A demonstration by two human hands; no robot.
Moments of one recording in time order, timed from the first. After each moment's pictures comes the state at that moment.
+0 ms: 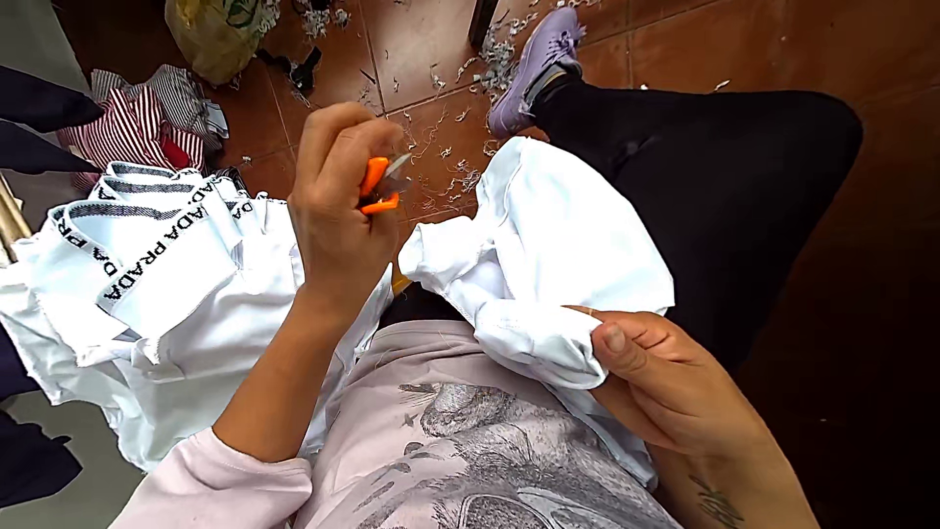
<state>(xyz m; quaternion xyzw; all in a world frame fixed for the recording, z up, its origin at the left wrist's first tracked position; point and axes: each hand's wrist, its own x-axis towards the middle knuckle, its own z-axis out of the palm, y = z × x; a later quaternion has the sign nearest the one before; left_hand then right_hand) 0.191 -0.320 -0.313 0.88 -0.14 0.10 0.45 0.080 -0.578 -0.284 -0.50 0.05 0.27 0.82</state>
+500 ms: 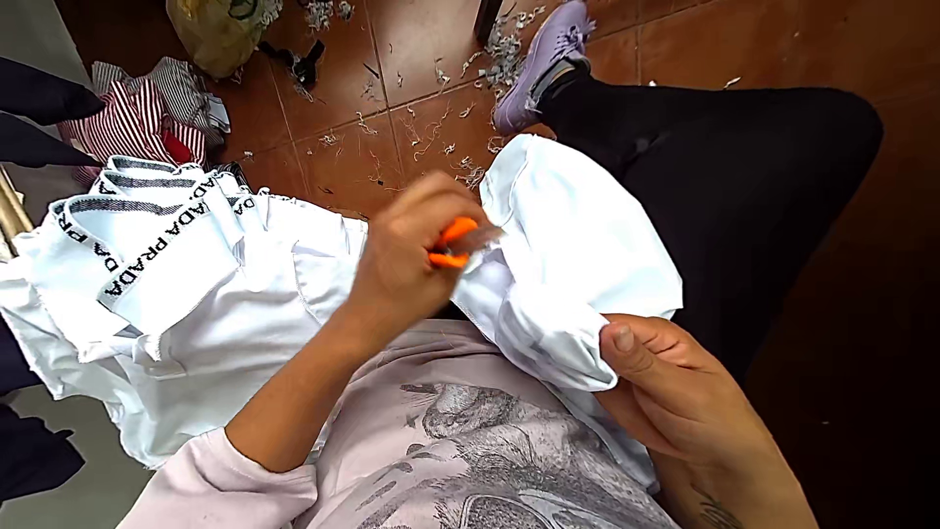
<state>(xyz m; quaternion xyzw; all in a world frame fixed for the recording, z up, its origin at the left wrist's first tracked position) 0.167 -0.346 -0.307 0.82 -0.19 -0.03 0.53 0.076 -0.577 -0.284 -0.51 0.07 0.25 0.82</state>
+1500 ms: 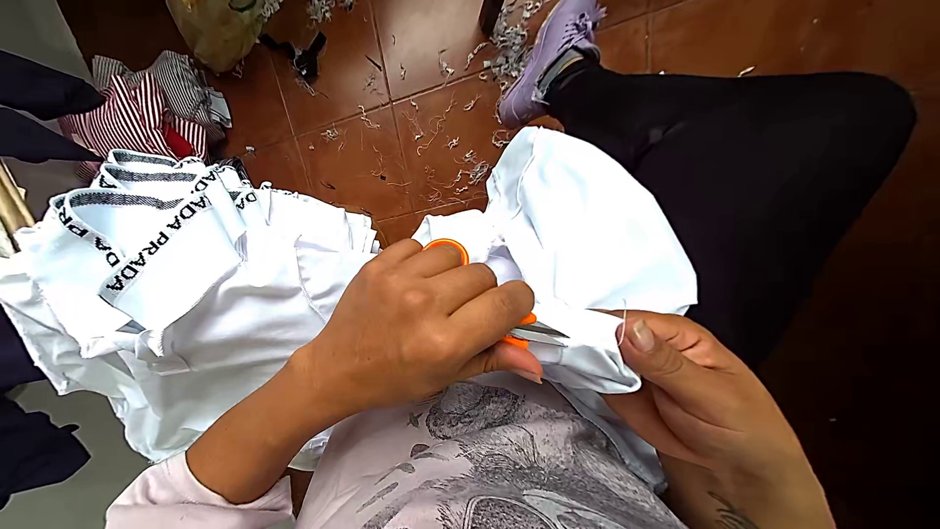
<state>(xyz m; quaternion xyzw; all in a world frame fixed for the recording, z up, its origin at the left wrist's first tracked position) 0.145 -0.329 -0.268 0.84 -0.41 -0.03 0.35 0.077 -0.573 -0.279 -0.48 0.07 0.25 0.84</state>
